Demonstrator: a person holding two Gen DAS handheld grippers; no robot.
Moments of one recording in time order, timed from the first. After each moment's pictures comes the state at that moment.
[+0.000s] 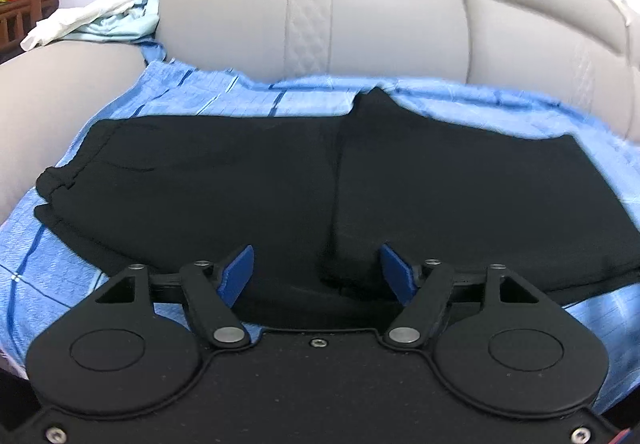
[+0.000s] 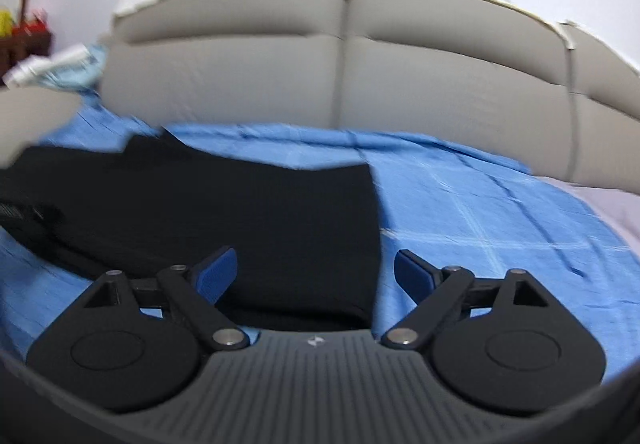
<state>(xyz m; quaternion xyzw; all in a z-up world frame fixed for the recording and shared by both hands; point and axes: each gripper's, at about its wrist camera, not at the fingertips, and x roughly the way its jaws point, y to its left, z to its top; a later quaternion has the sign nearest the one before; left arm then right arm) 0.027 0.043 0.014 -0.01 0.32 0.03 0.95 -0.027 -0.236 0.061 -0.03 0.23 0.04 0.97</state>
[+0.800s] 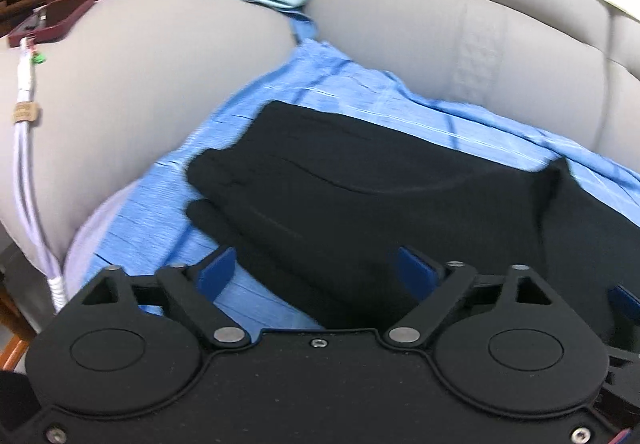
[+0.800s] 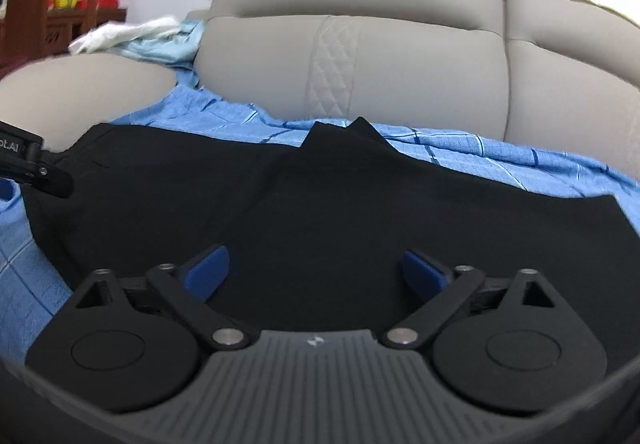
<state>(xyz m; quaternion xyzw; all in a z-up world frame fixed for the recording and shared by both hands) 0.035 0.199 0.029 -0.11 0.32 0.17 0.92 0.054 -0.044 0.005 -0.04 0.23 0.13 0.96</state>
